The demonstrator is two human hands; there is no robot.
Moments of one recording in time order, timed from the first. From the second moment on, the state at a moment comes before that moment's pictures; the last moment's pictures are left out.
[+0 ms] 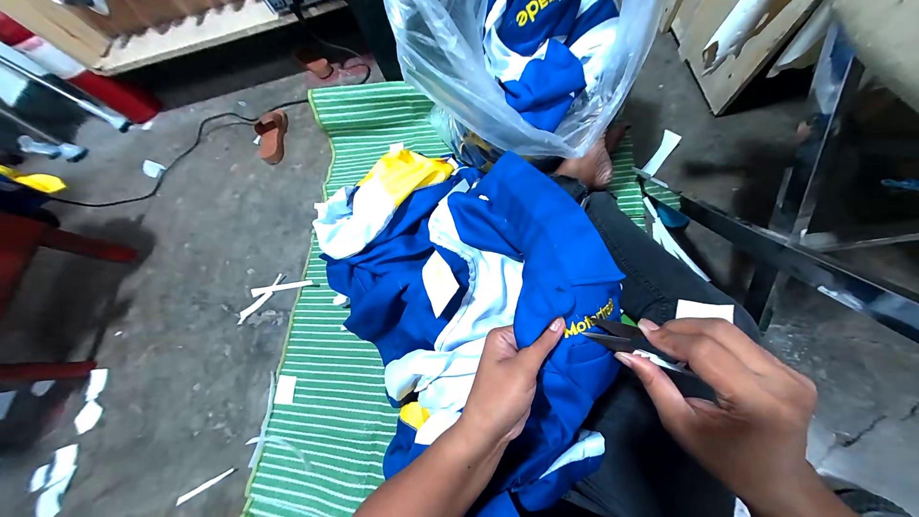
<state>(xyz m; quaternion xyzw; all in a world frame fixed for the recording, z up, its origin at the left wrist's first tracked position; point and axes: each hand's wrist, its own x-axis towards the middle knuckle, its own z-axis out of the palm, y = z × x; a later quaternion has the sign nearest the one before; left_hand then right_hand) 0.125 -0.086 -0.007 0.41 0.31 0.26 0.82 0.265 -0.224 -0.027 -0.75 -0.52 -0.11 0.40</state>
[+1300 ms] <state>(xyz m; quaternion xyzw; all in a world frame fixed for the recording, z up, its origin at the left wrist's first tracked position) 0.122 -0.083 -0.007 0.40 0.31 0.25 0.83 0.269 -0.218 -0.044 -0.71 -0.51 -0.03 0.48</state>
